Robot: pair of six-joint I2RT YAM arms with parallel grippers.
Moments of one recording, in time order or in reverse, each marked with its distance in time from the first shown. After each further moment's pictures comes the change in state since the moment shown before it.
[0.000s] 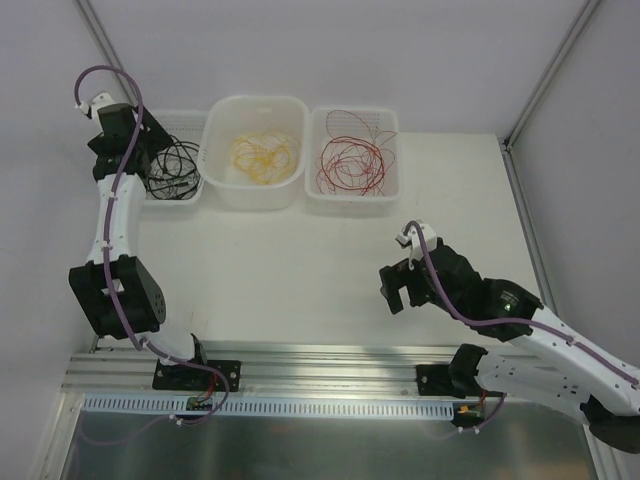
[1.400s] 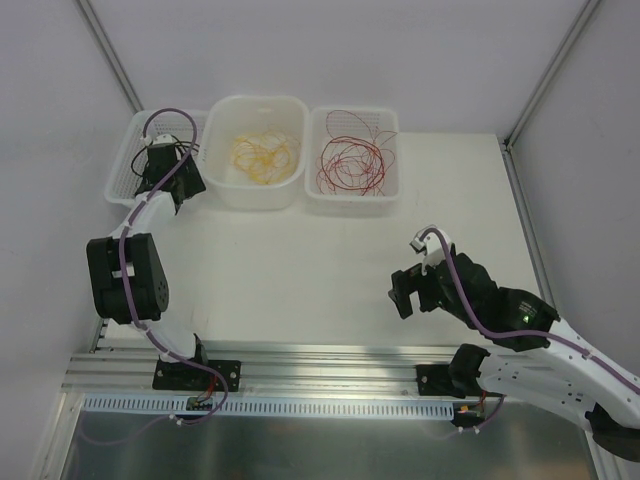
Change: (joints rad) left arm -0.099 0.035 -0.377 0.226 0.102 0.190; right arm 0.000 -0.111 -0.024 -0.034 -0.001 0.011
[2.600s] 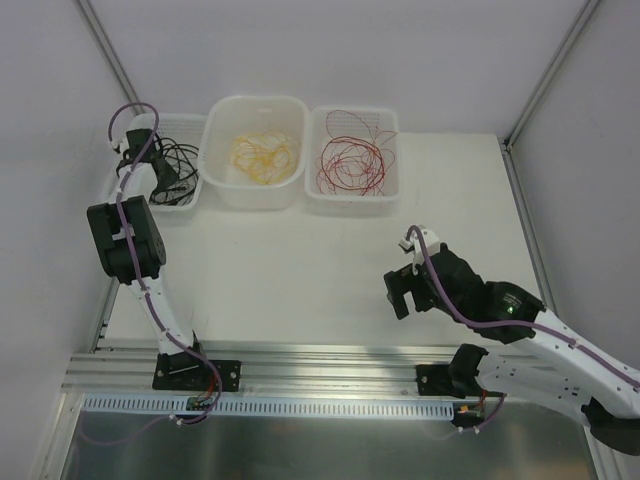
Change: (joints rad) left arm 0.146 0.381 0.426 -0.268 -0.130 -0.219; right arm 0.000 0.078 0.007 -0.035 0.014 0.000
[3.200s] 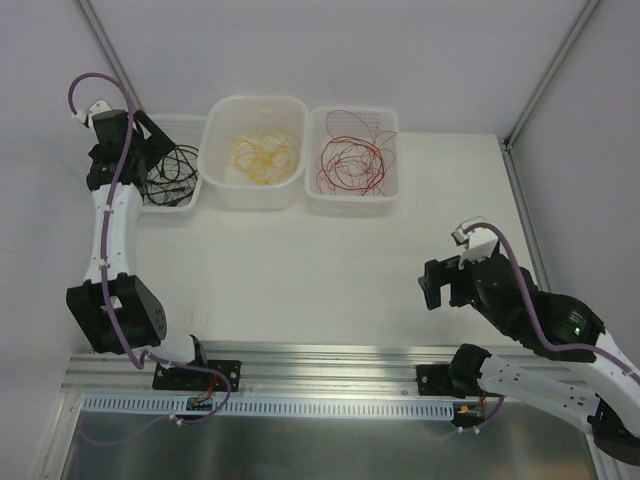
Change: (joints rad) left arm -0.038 -0.526 -0.109 -0.034 0.130 -0.055; right arm 0.000 -0.122 0.182 -0.165 0.164 0.032
